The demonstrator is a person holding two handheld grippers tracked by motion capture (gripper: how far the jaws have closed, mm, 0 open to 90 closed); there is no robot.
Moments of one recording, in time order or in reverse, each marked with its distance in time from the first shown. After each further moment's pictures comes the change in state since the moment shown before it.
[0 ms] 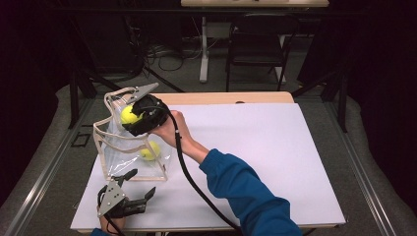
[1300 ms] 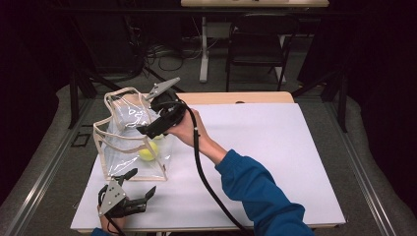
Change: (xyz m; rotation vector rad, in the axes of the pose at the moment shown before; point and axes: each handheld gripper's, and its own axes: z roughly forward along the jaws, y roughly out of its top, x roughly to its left) left arm 0.000 0.001 0.002 0.009 0.010 -0.002; right arm -0.016 -0.014 -0.044 0.019 0.068 0.062
